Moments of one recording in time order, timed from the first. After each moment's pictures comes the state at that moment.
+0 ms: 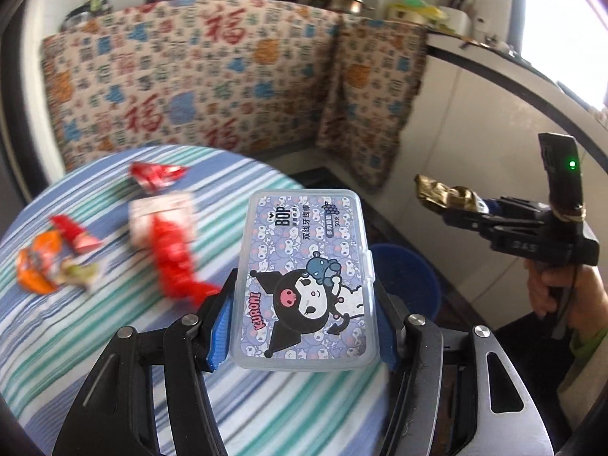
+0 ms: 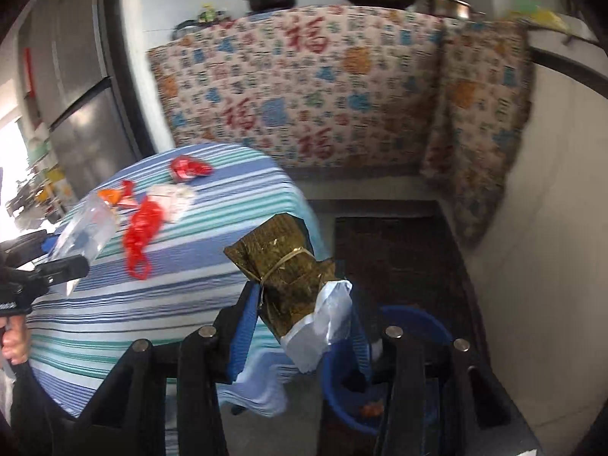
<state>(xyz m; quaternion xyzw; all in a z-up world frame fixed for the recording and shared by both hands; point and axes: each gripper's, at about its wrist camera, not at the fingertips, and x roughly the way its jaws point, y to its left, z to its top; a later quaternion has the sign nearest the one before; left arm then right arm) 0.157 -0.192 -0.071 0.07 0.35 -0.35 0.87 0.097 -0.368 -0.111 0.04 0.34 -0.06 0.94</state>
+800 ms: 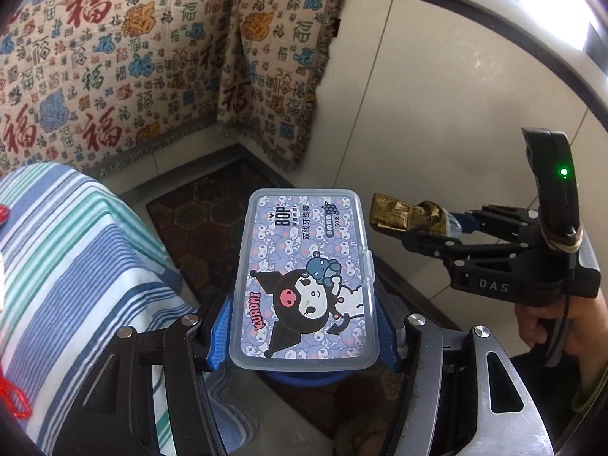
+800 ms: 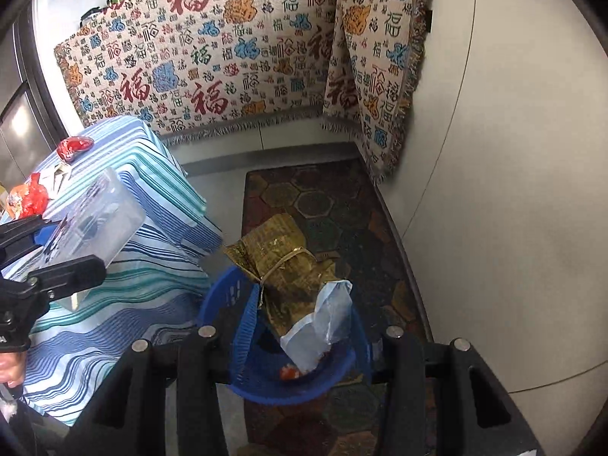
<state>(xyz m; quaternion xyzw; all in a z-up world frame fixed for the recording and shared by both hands) 0.170 -0.399 -0.139 0.11 0.39 -0.43 0.80 0.065 -0.519 -0.169 0.08 0.41 -0.15 0.89</state>
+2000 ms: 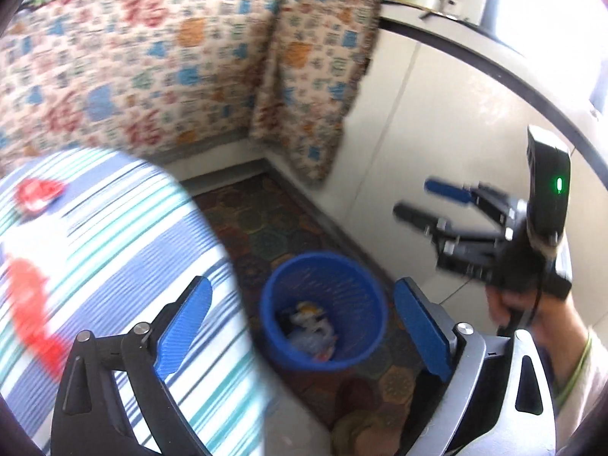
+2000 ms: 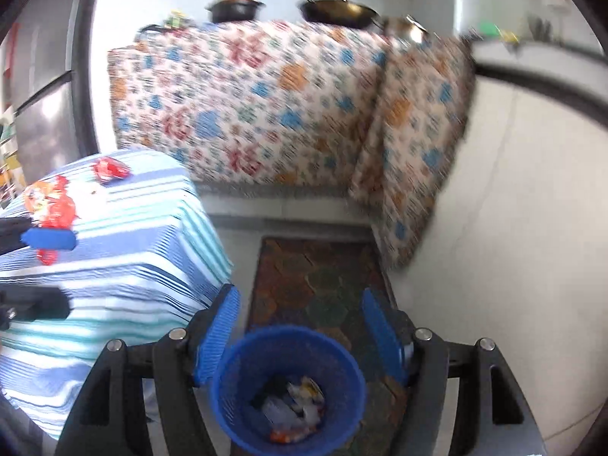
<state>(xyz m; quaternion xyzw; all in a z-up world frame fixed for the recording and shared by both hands) 0.171 -0.284 -0.099 0.06 0.38 -0.40 0.83 0.086 -0.443 -0.112 -0.03 0.30 -0.12 0.95</state>
